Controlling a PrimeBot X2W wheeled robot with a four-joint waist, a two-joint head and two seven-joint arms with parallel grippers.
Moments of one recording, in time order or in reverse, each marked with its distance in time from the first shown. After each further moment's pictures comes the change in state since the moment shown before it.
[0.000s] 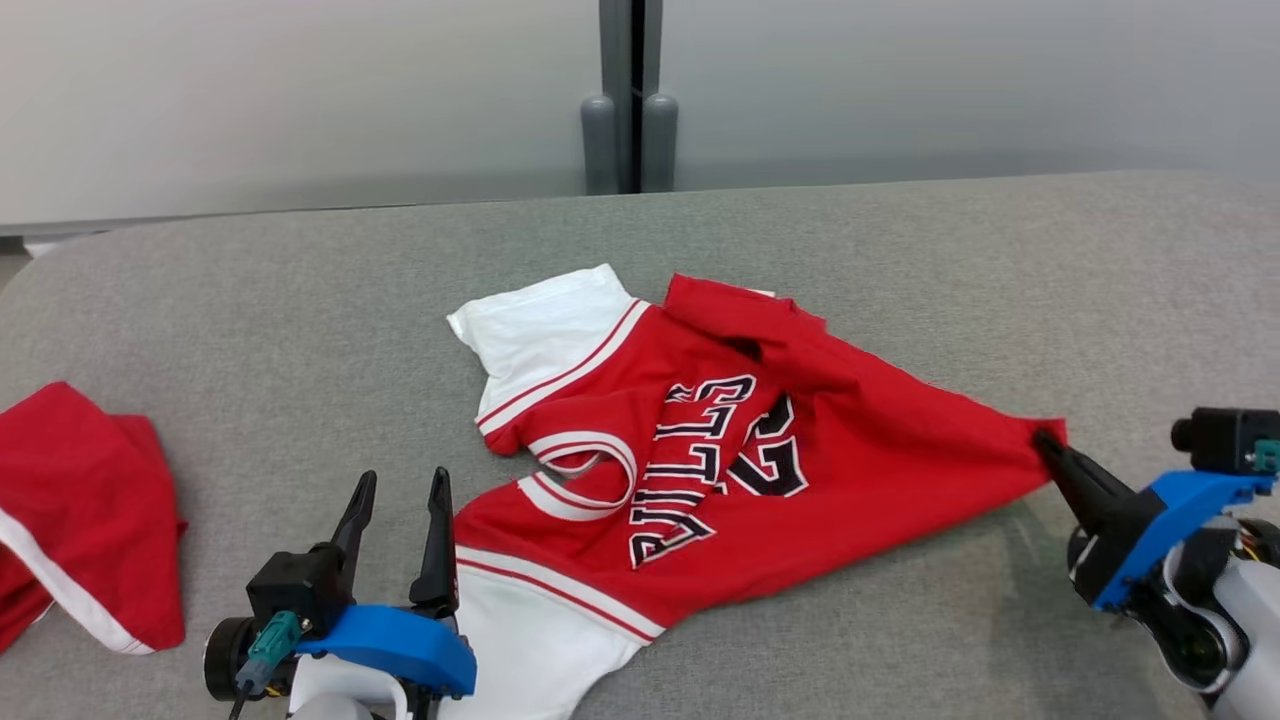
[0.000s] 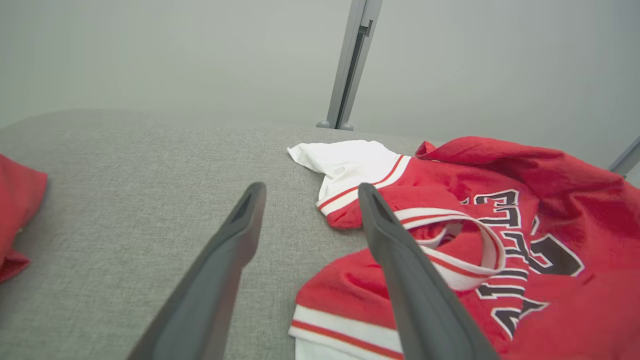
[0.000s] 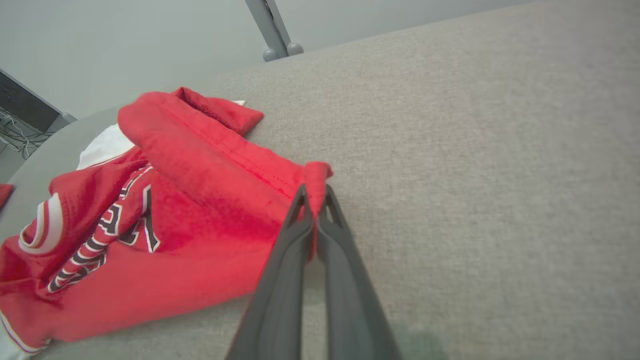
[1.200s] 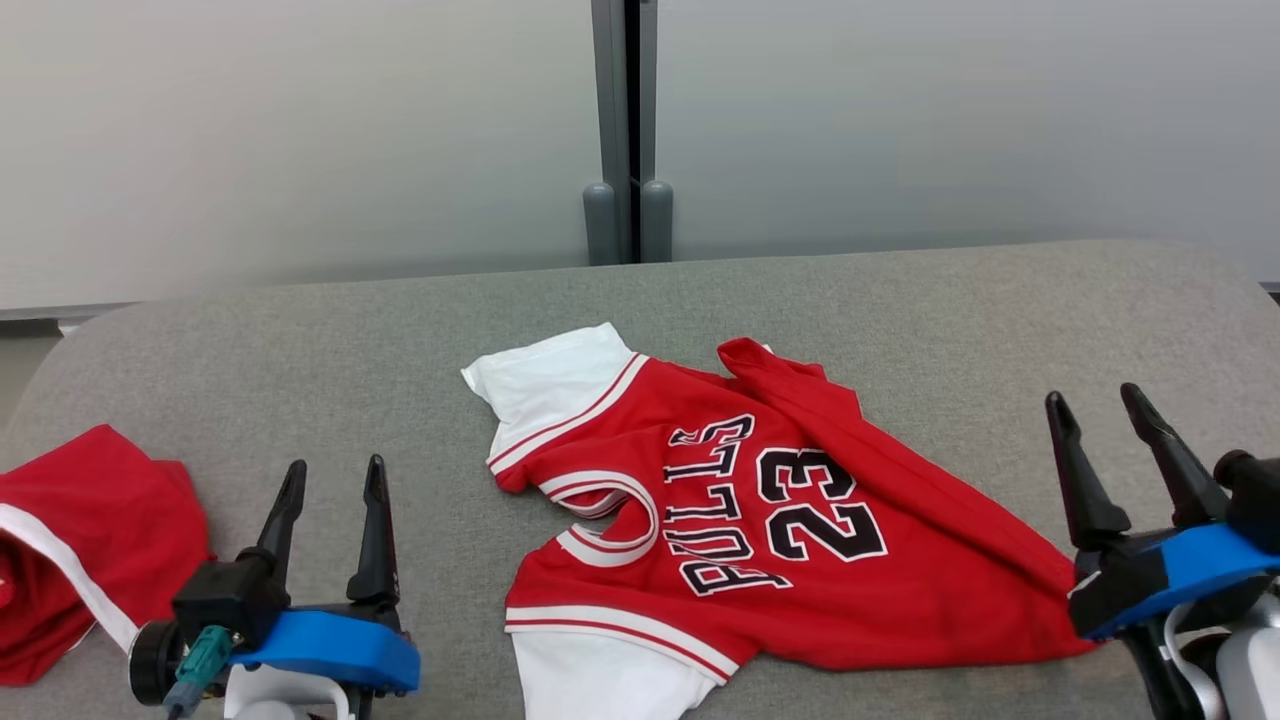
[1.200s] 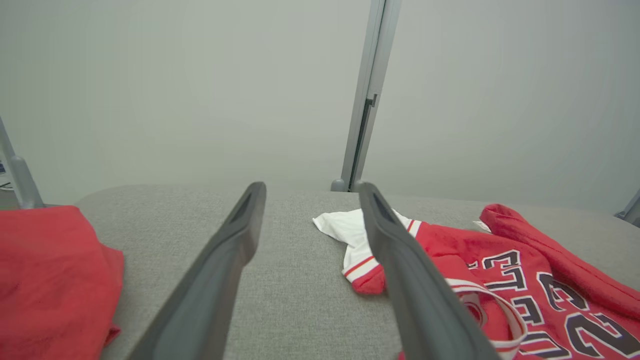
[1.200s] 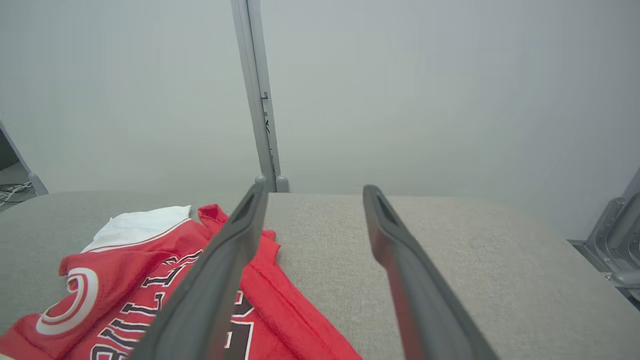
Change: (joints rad) left arm 0.054 0.071 0.042 -0.115 -0.004 0.023 0.000; right arm 0.352 0.284 -0.652 -0.513 -0.743 0.000 0.065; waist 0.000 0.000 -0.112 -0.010
